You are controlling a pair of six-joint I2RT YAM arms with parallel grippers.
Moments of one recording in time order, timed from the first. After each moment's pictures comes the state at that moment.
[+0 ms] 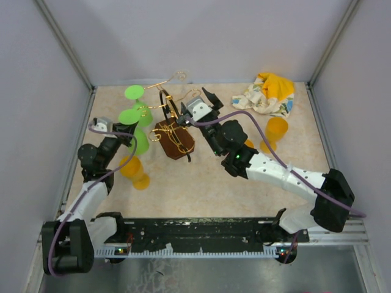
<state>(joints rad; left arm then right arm) 0.05 0.98 0.40 0.90 0.54 -0.21 0.96 1.36 1.05 0.66 0.39 -0.60</state>
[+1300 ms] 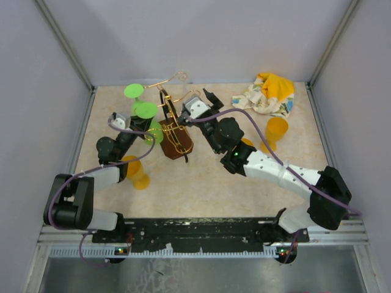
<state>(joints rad) -0.14 1.39 0.45 1.33 0.47 -0.16 0.93 1.39 1.05 0.62 0.39 -0.60</state>
